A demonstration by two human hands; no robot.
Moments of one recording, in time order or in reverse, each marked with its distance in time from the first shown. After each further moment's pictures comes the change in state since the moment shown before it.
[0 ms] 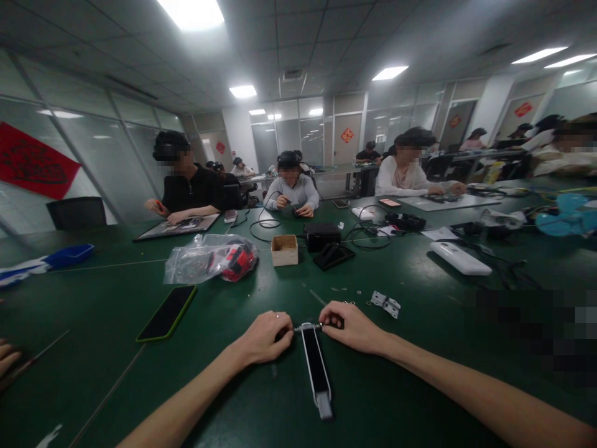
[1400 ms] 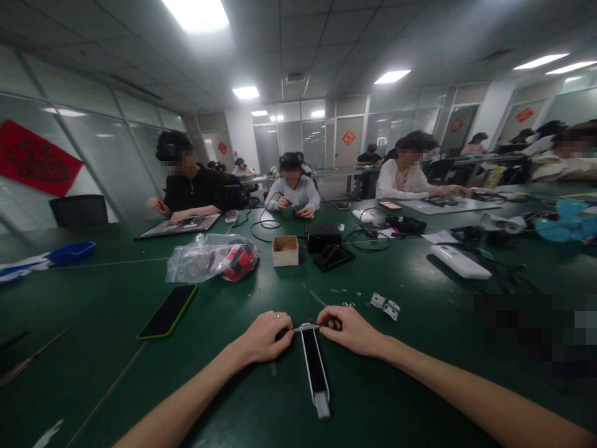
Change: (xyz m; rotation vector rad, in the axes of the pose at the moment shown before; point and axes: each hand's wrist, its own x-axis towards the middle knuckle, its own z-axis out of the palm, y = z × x) left_hand 0.000 0.000 0.000 0.004 0.002 0.028; right_hand 0.000 -0.008 0.000 -0.007 -0.032 0.022
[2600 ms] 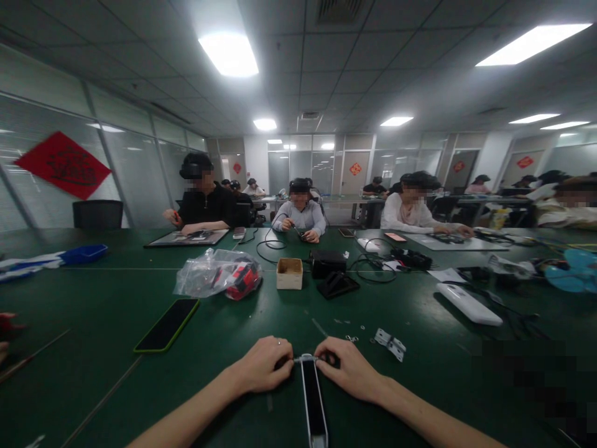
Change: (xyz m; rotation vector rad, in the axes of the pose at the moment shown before) left_hand -0.005 0.002 -0.002 0.020 0.018 -0.029; right_hand 0.005 -0.012 0.010 -0.103 0.030 -0.040
